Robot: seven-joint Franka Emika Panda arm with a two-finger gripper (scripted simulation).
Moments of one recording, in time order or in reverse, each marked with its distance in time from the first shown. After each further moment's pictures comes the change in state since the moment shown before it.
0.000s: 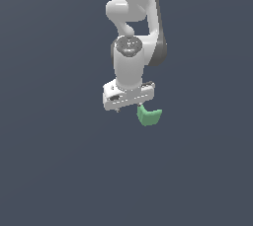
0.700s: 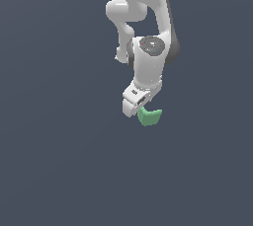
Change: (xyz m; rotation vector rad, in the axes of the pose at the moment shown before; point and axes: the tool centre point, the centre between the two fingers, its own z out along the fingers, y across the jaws) arm 0.009 -0.058 0.007 -0.017 0.009 -0.498
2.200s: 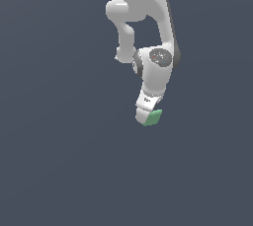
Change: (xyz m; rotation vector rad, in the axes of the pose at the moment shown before) arm 0.018 -0.029 0.042 -0.010 0.005 -0.287
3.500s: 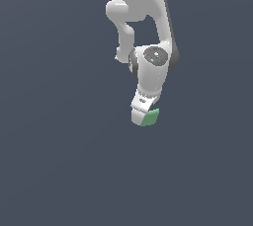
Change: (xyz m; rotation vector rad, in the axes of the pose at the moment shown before) arm -0.010 0.021 -0.013 -0.001 0.000 -0.001
